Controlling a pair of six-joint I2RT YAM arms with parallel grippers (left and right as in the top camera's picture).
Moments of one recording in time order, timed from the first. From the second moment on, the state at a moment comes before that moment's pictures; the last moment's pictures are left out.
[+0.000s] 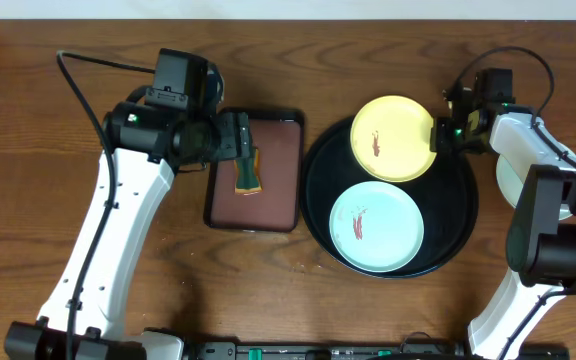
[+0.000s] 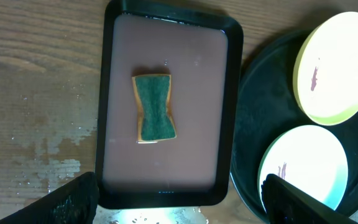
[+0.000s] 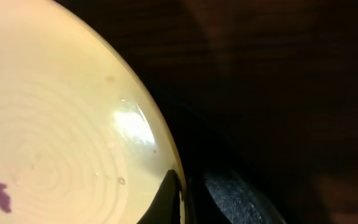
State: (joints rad) left arm -0.22 1.51 1.48 -1.09 0.15 -0.31; right arm -0.09 2.02 1.33 -0.55 -0.27 0.01
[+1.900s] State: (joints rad) left arm -0.30 2.08 1.48 -0.89 0.10 -0.33; right arm -0.09 1.98 1.33 -0.67 -0.22 0.05
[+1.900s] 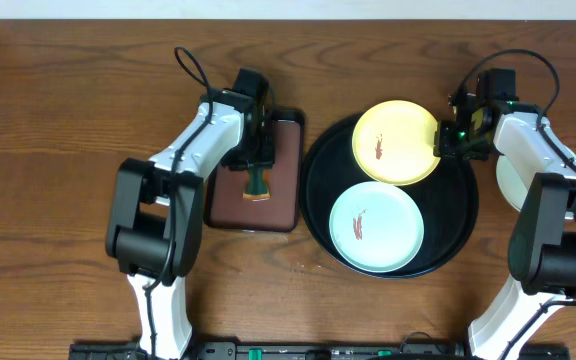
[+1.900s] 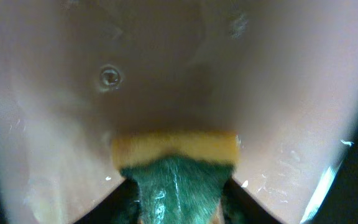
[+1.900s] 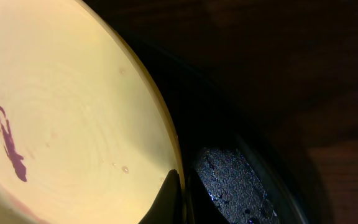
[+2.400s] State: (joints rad) left arm -0.30 1.98 1.49 -1.04 0.10 -0.33; right arm -0.09 1.98 1.33 -0.67 -0.22 0.06
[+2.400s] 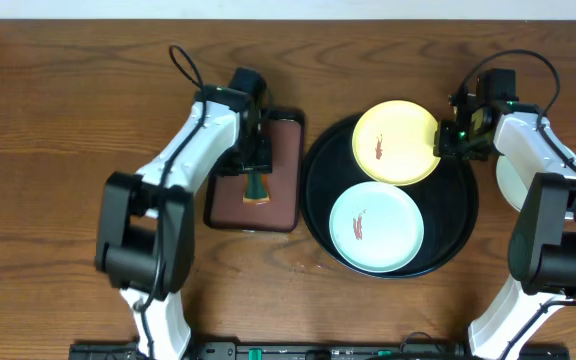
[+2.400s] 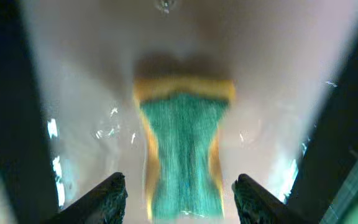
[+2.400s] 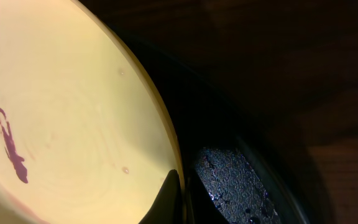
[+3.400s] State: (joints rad) left arm -0.32 1.94 1.39 -0.97 0.10 -0.37; right arm -0.09 1.98 1.33 -0.67 -0.24 0.00
